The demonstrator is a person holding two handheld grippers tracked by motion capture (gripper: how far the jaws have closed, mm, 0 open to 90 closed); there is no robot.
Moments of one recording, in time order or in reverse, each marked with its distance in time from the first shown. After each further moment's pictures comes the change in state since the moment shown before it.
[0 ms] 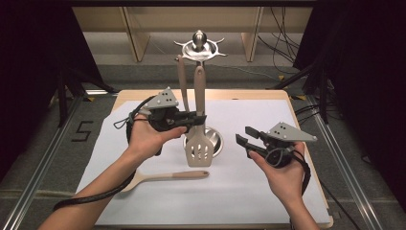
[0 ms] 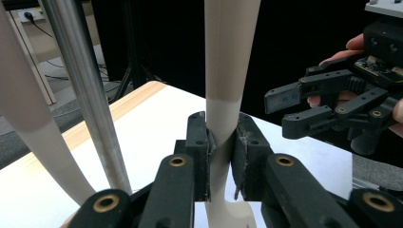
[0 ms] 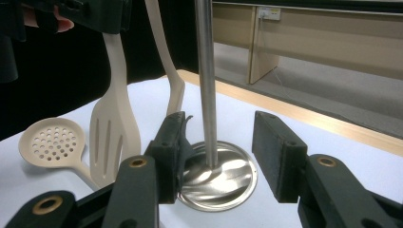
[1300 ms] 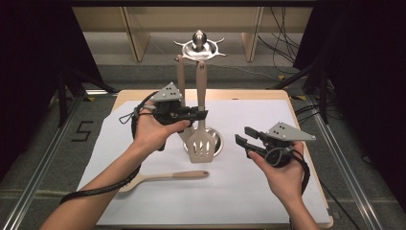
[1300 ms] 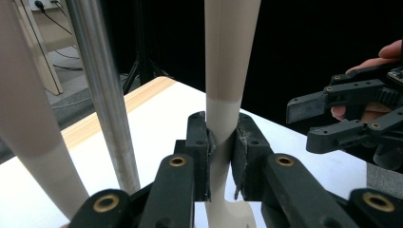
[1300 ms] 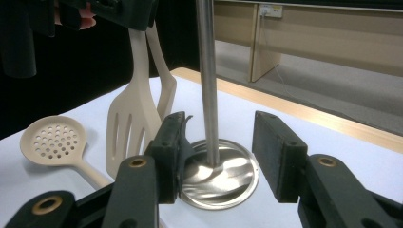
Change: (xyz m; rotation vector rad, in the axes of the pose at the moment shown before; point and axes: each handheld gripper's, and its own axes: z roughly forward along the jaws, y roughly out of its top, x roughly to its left) left arm 0.011 0.004 0.013 0.018 0.031 -0.044; right arm 0.001 -0.001 0.001 0.012 0.001 0.017
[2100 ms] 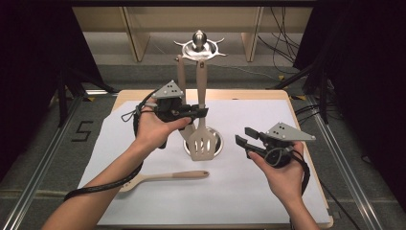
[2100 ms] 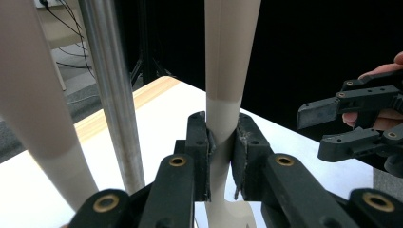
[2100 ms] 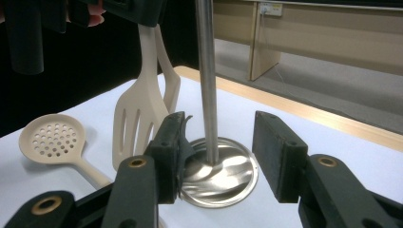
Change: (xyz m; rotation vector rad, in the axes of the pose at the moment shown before) left arm 0.006 0.001 0.006 0.001 0.013 -0.016; right arm -0.003 -0.001 0.001 -0.001 0.000 -0.034
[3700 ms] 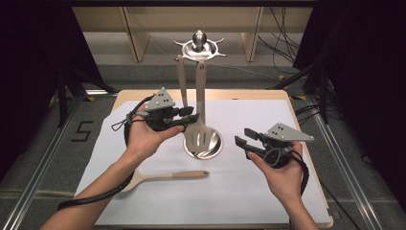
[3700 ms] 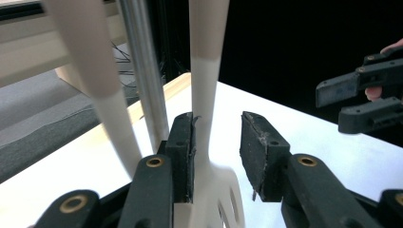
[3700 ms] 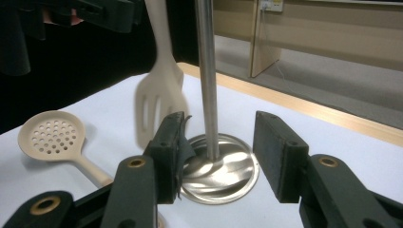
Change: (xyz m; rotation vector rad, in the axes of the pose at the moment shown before) left arm -0.001 -0.019 -0.021 -0.002 0.097 0.078; right arm 0.001 -0.003 0.002 0.015 0.004 0.019
